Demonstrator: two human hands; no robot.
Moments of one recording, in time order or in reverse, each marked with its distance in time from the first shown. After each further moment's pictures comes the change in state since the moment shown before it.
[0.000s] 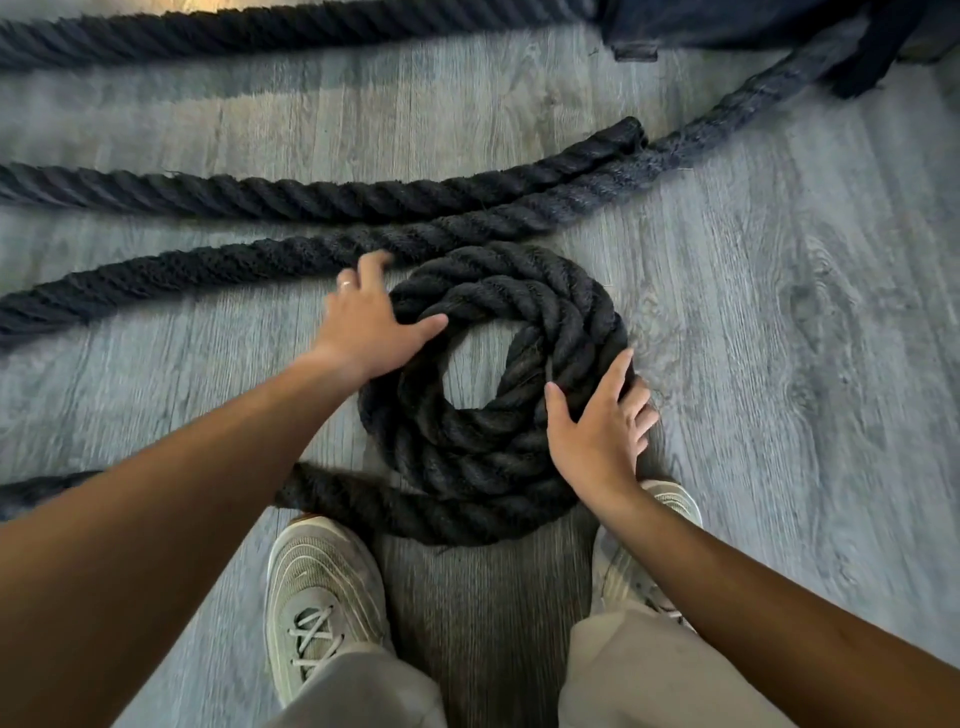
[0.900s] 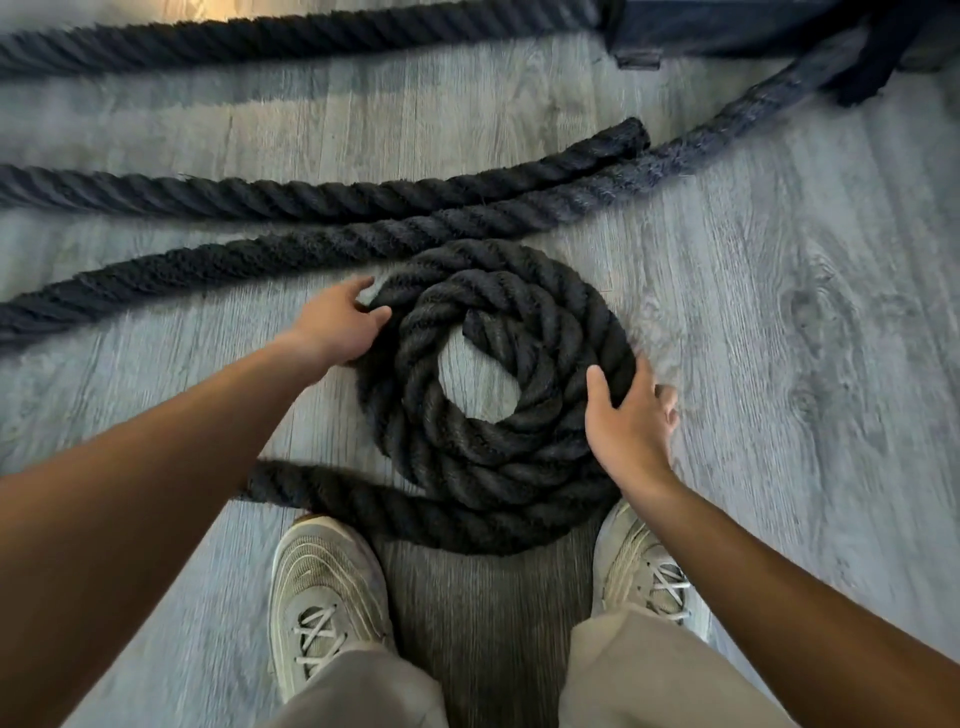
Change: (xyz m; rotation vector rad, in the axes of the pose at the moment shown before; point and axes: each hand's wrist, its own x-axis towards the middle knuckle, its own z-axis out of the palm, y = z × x) left_hand 0.028 -0.038 -0.014 -0.351 -0.034 -0.153; right_hand 0.023 0.010 -0.025 0.104 -0.099 0.131
